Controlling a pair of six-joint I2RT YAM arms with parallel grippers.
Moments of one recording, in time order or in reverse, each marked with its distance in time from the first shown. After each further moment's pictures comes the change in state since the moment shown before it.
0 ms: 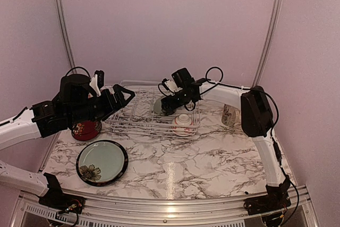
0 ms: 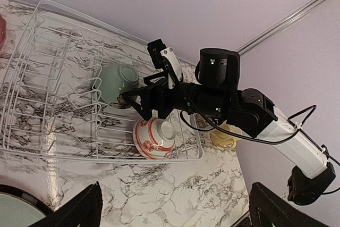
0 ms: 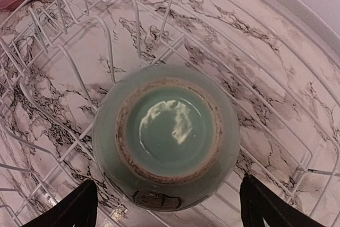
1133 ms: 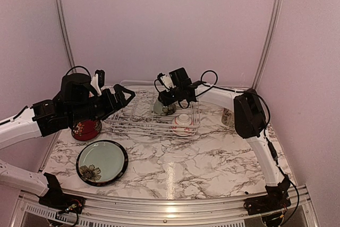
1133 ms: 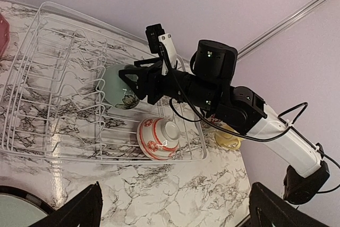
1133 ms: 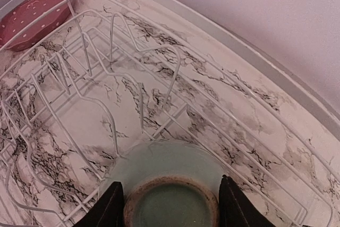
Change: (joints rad) left arm 0.000 0.012 0.015 -0.017 -0.011 0.013; right arm 0.000 0.109 0.108 0.193 0.001 -0.026
